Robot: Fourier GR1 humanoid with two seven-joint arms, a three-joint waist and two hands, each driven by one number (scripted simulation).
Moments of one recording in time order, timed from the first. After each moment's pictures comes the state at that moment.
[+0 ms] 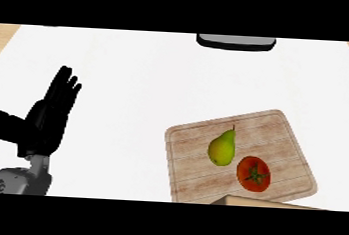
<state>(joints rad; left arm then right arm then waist) -0.12 0.31 -0.13 -1.63 0.31 0.29 0.13 1.11 -0.20 0.28 -2.38 0.44 -0.51 0.16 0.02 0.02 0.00</state>
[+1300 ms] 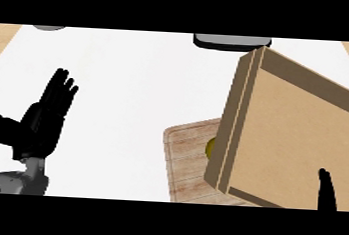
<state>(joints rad) -0.10 0.29 -0.08 -1.64 0.29 0.25 0.15 0.50 -0.04 0.51 -2.27 1.08 -0.36 0.89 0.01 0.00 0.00</state>
